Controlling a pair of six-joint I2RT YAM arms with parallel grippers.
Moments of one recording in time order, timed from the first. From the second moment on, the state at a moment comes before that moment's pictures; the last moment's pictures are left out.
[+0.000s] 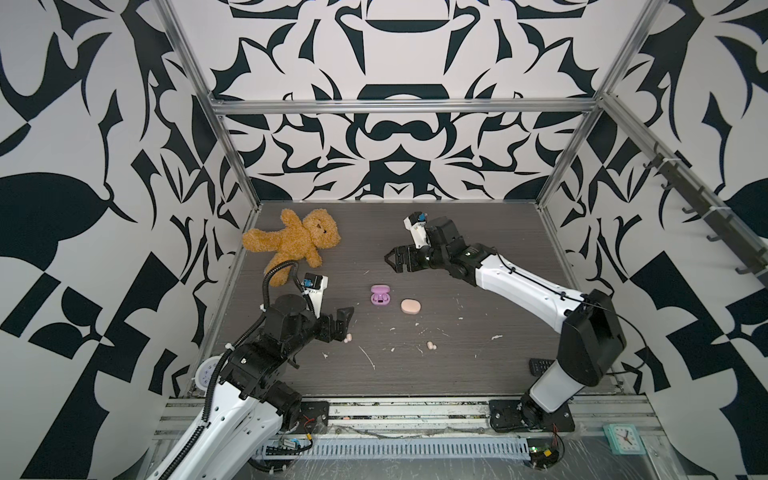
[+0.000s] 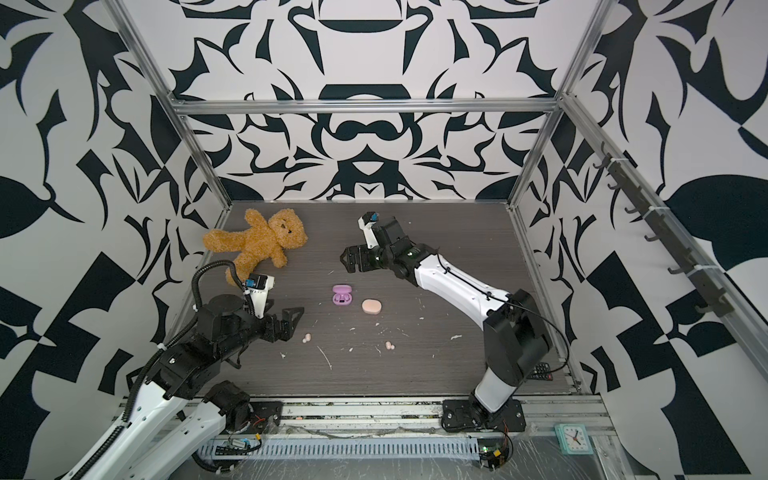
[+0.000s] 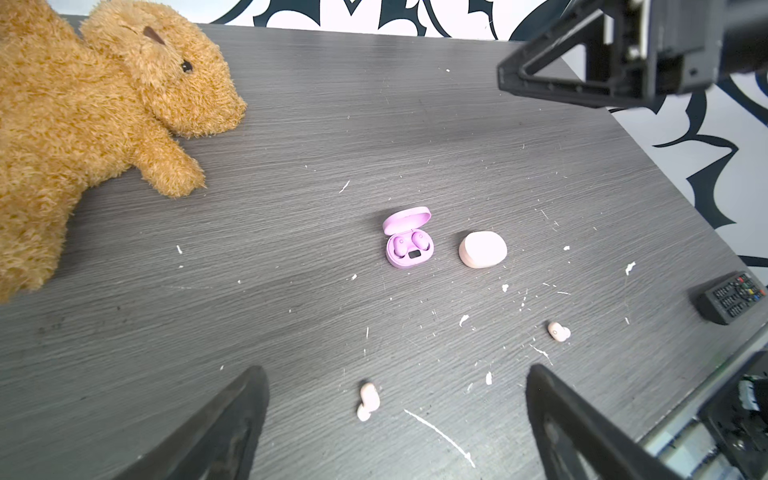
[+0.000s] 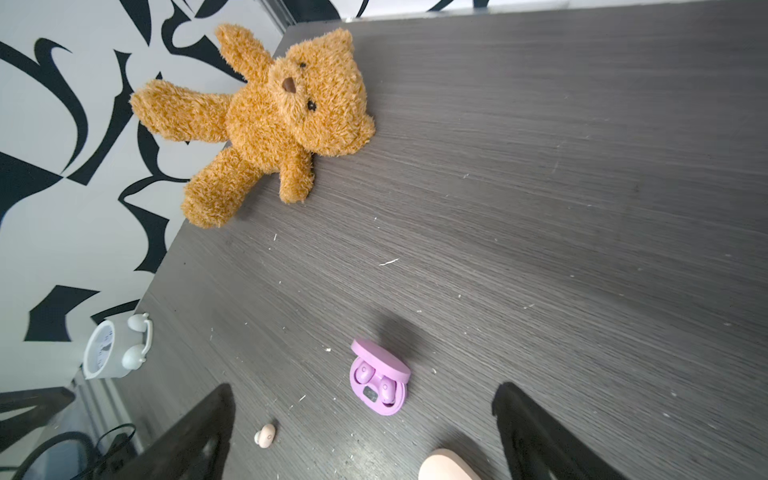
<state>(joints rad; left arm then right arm) -0.54 0.53 0.60 -0.61 0.03 -0.26 0.65 1.69 1.35 -0.33 -0.27 0.42</state>
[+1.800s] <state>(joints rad) -0.56 0.49 0.53 -0.52 0.05 -0.23 0.68 2.06 1.53 -0.39 -0.67 0.48</state>
